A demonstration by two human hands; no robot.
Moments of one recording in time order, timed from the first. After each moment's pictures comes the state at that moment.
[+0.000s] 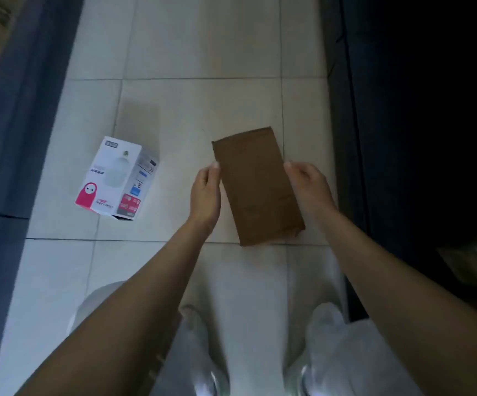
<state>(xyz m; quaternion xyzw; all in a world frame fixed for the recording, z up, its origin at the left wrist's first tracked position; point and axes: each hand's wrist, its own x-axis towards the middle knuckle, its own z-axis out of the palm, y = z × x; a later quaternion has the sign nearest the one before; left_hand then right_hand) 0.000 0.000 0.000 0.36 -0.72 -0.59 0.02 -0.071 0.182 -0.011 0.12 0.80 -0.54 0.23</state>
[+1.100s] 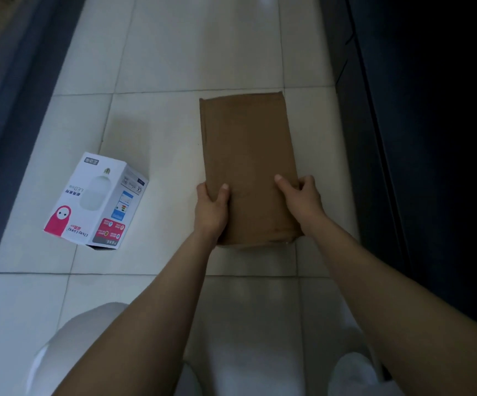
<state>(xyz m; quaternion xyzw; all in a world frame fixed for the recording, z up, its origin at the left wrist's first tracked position) -0.039 -0.008 -0.082 0.38 -0.72 -0.58 -0.02 -0.112 0.150 -0.093 0.18 0.80 -0.52 0.22</state>
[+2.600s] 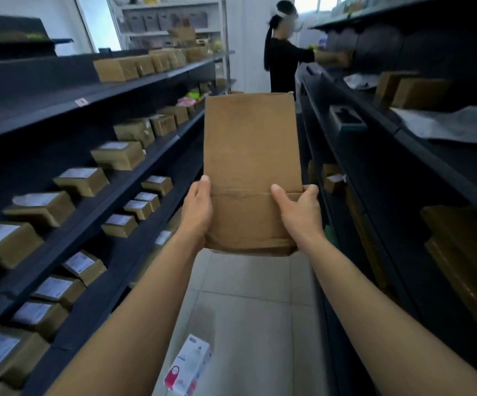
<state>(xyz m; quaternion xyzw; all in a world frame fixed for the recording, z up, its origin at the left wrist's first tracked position) -0.025 -0.095 0.801 0.27 -0.71 -0.61 0.23 -0.091 0.065 0.793 -0.05 0.80 -0.59 -0.01</state>
